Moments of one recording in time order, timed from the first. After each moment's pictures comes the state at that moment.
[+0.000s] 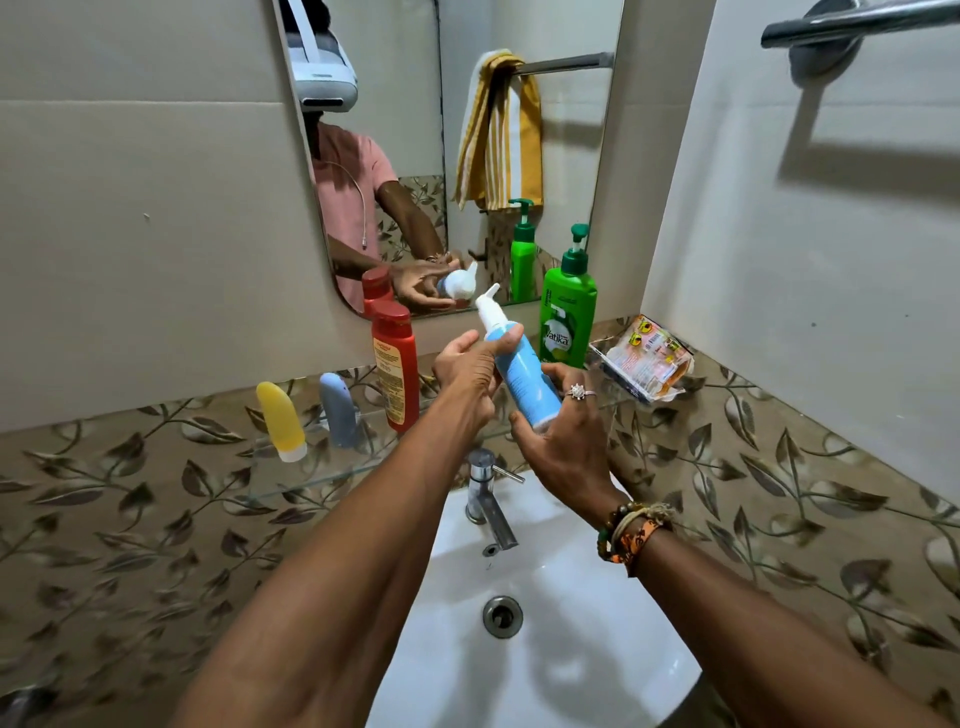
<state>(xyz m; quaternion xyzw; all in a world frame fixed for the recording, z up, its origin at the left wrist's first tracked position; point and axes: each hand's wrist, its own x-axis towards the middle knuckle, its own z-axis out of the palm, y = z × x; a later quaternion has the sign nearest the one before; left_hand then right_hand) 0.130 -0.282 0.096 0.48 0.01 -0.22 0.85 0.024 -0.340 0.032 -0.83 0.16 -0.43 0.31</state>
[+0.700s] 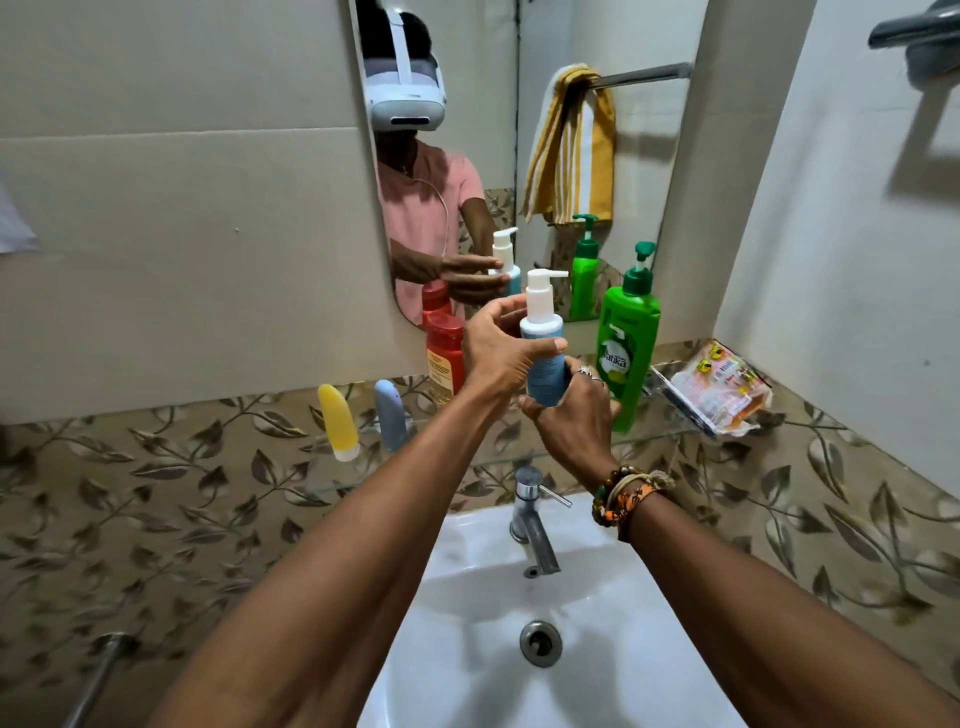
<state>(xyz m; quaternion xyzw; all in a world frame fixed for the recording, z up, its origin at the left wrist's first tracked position) 0.156 -0.265 0.115 0.64 -0.18 -0.01 0.74 0.099 -0.345 0.043 -0.85 0.23 -0.34 0.32</state>
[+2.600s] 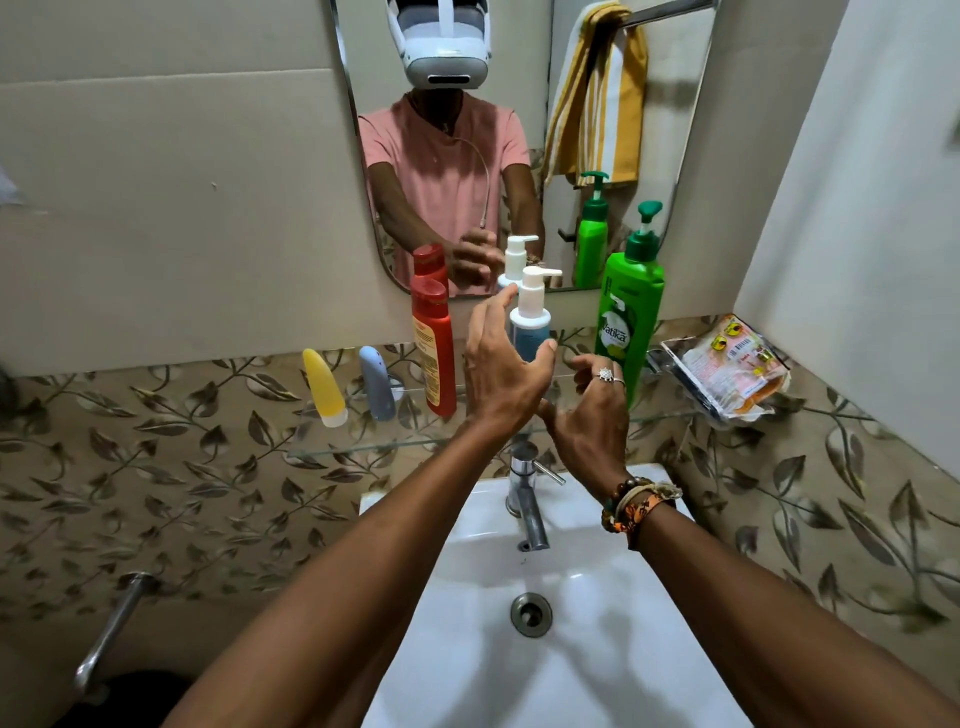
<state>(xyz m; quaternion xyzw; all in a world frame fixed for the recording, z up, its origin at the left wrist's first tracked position) 0.127 -0.281 0.064 0.78 -0.23 0.28 0.51 0.077 -0.373 0.008 -0.83 0.16 -0.38 0.37</state>
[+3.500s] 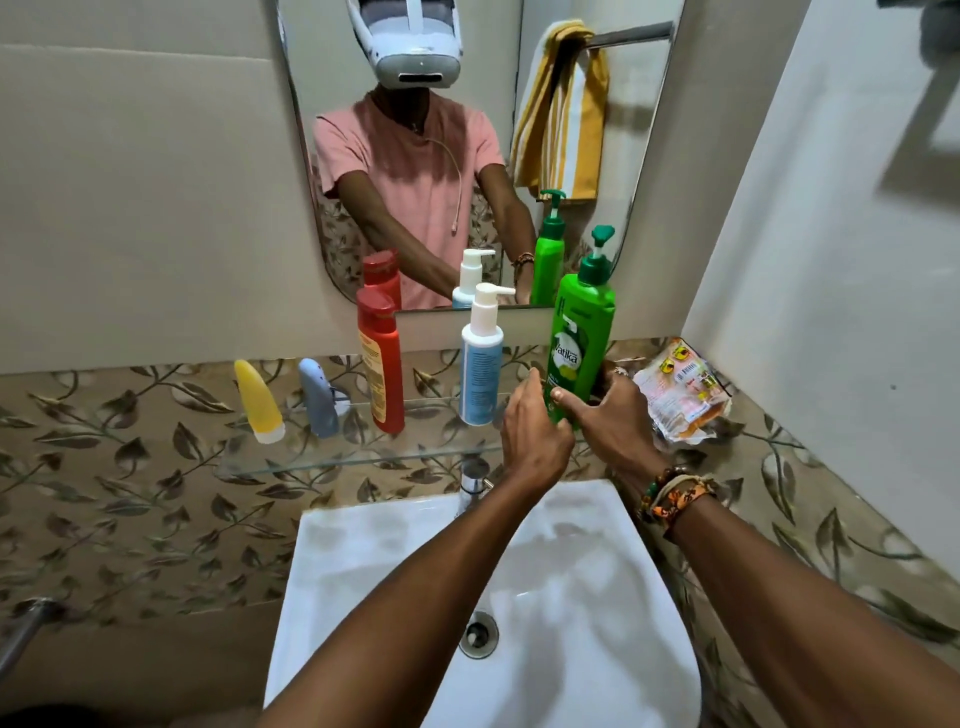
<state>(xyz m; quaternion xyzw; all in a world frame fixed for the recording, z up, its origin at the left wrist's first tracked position) 0.101 -0.364 0.016 0.83 -0.19 0.05 0.52 0.070 -0.464 0.030 -0.83 0.17 -0.29 0.44</state>
